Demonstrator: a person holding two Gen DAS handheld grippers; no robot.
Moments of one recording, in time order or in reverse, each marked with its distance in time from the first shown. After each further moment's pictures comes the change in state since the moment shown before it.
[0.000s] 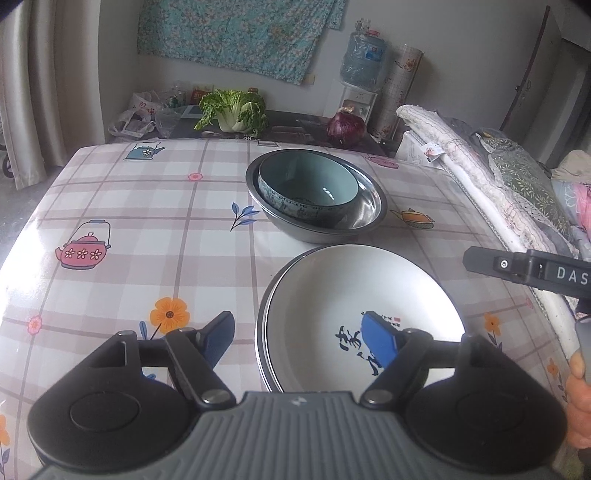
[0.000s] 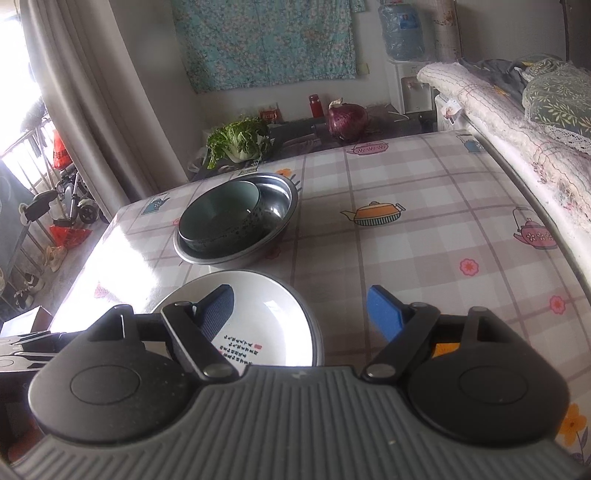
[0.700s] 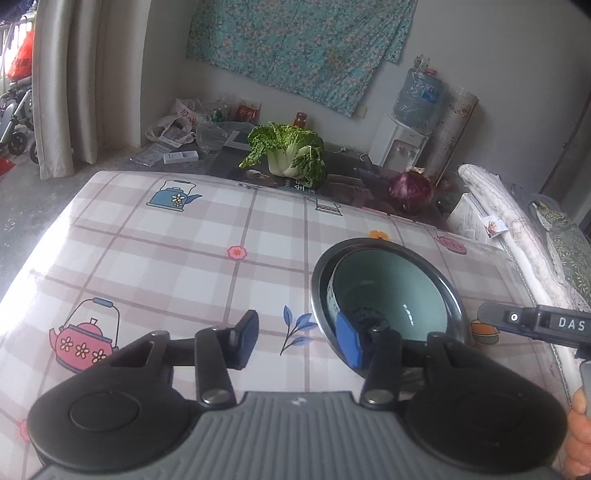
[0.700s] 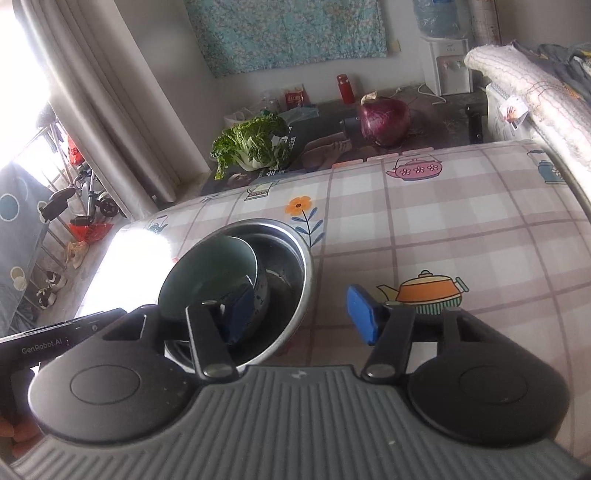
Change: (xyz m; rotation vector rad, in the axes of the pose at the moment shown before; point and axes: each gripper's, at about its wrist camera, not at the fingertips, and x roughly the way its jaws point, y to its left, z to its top) left arm 0.074 0.052 0.093 -0.159 -0.073 0.079; right arm 0.125 -0.011 0.099 0.013 0.102 0.110
